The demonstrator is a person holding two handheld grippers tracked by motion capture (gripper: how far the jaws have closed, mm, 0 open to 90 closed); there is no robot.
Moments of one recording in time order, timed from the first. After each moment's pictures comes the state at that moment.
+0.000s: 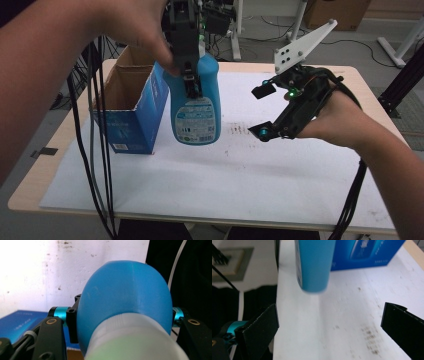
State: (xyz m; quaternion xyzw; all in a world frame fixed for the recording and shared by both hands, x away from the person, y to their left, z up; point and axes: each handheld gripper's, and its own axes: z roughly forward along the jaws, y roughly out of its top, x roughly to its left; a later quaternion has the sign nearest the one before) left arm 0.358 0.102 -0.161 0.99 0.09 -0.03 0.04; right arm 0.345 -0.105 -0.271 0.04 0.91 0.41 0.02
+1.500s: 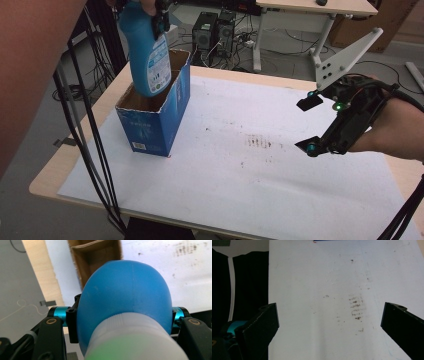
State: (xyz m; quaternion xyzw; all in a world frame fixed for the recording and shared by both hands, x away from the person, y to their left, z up) left arm 0.417 0.249 -0.117 0.76 0.65 0.03 0.02; right arm 0.353 -0.119 -0.246 0.03 0.96 0.29 0.04
